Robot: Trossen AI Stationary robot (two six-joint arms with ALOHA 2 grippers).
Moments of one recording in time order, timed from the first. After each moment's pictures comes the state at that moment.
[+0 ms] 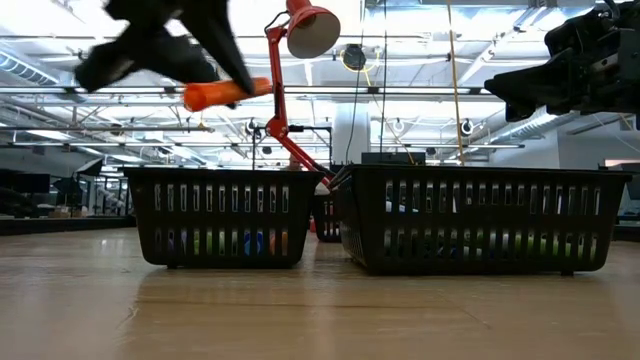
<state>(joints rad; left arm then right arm) -0.58 1.73 1.22 -0.64 -0.78 -1.65 -0.40 0.19 0.02 0.25 -0.47 -0.04</state>
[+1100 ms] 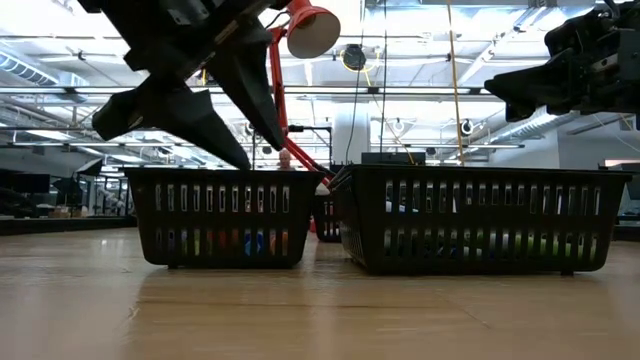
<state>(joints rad) -0.51 1.85 1.22 -0.48 -0.58 -1.52 -0.40 0.19 0.02 0.25 -0.47 -0.04</state>
